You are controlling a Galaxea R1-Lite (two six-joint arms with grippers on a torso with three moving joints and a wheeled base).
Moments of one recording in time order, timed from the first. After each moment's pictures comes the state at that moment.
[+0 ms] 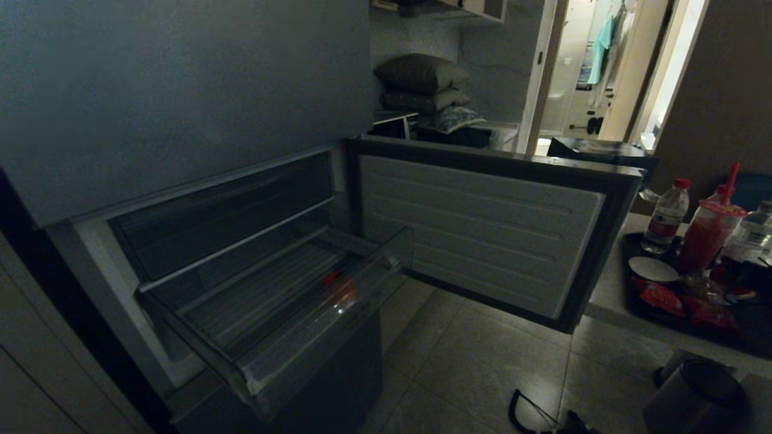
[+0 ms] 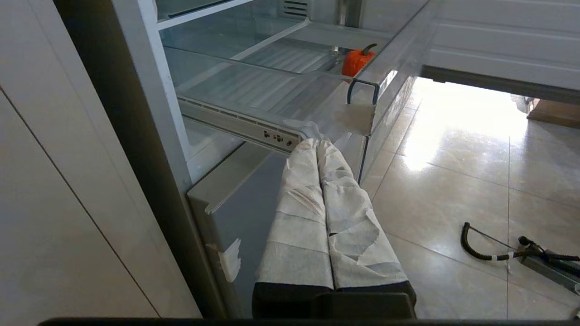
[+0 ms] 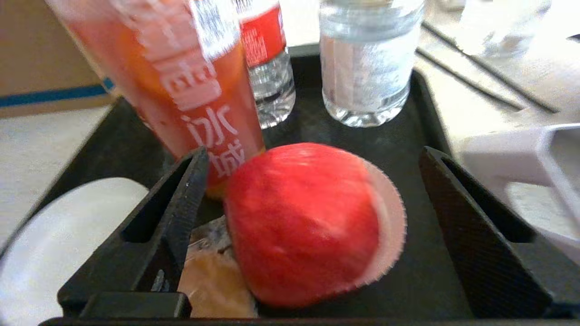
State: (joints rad) left arm 0.00 0.00 0.00 0.00 0.00 0.00; right arm -0.71 2.70 -1.80 -0.79 0.23 0.09
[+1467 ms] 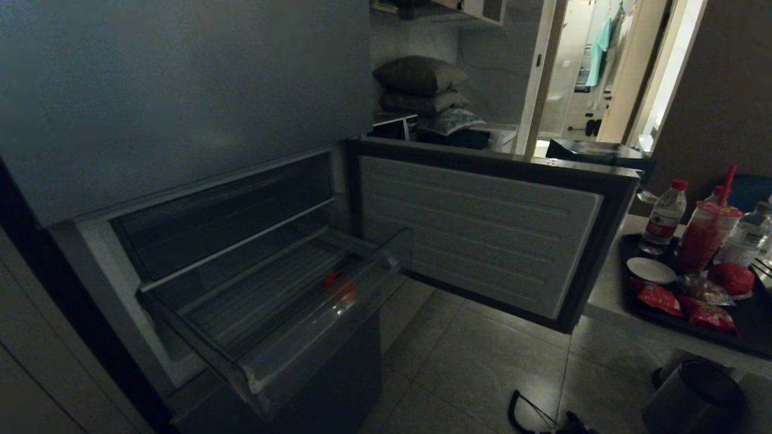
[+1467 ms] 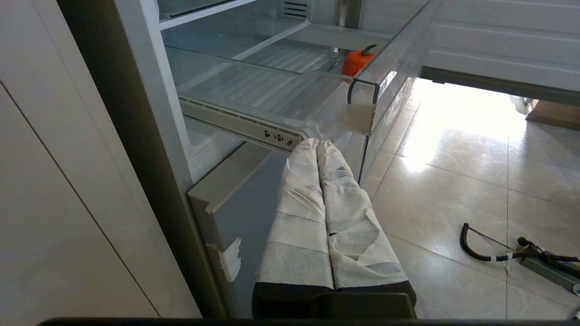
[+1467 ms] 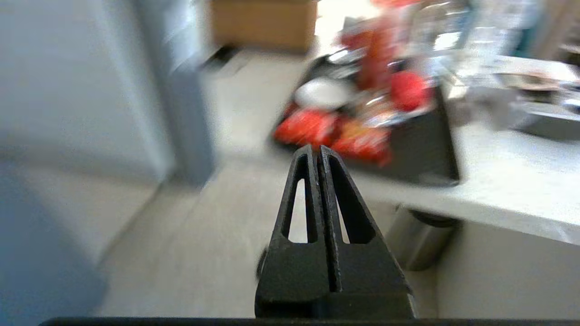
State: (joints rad) left arm 0.00 0.00 0.00 0.00 0.00 0.00; right arm -0.66 0.93 -0.02 -0.83 0.41 -0.10
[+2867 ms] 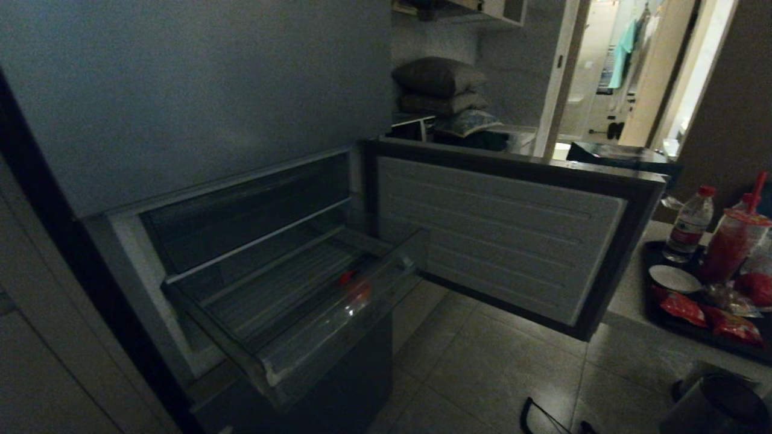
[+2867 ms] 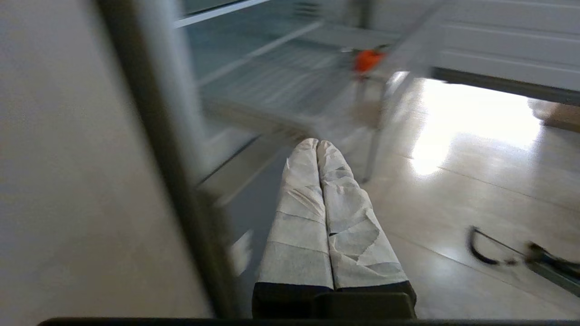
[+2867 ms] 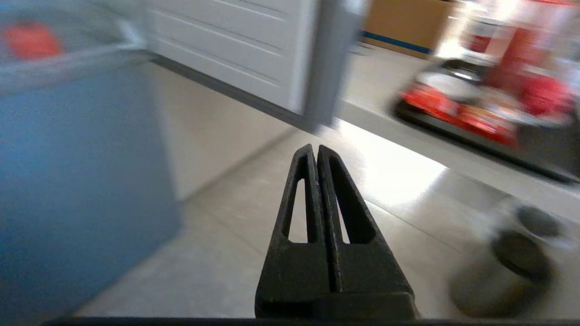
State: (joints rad) left arm 0.00 0.00 0.00 0.00 0.00 0.00; right arm 0.01 0.00 0.00 0.00 0.02 -0.07
